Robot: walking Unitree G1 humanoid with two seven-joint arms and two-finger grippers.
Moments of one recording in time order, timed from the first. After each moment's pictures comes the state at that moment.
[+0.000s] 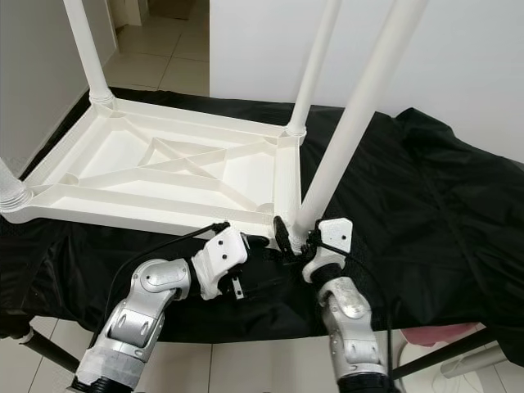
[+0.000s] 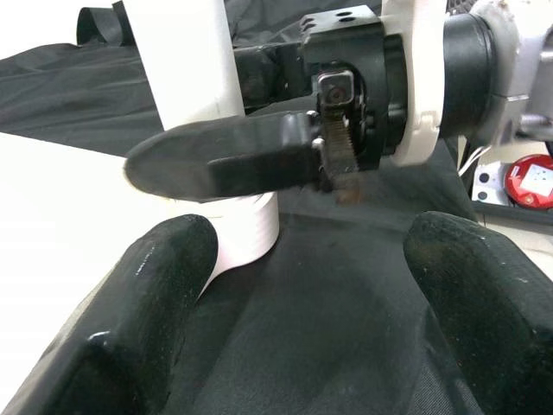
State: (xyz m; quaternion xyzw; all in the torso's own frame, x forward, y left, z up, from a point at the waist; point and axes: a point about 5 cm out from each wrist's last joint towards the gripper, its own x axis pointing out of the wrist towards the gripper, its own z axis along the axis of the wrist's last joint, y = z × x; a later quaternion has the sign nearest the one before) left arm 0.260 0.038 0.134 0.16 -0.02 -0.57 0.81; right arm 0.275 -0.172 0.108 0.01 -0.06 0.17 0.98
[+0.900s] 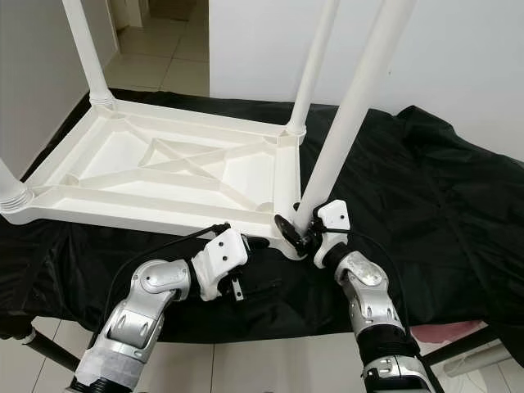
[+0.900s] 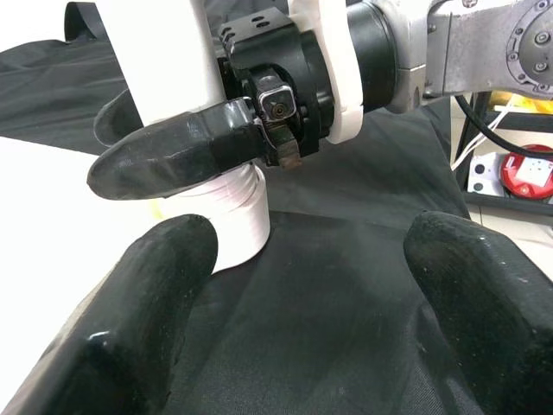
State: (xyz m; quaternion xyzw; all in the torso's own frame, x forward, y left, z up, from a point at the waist) left arm 0.259 0.037 0.133 0.16 -0.02 -0.57 0.81; right arm 0.311 -0.173 0.109 -0.03 -0.04 0.30 0.95
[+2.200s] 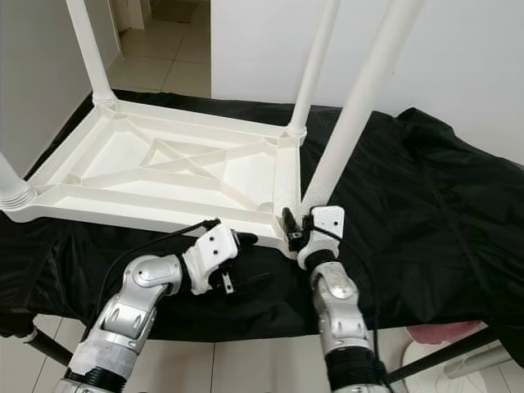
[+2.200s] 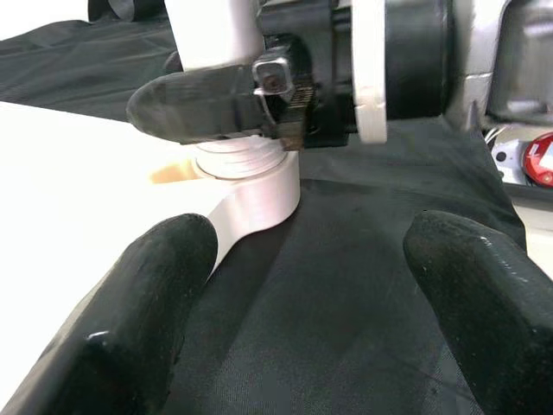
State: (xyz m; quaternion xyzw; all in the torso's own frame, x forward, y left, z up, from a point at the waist) left arm 0.271 0.051 0.128 0.17 -0.01 -0.55 0.81; right arm 0.299 -0.146 0.107 0.05 -0.03 0.01 1.00
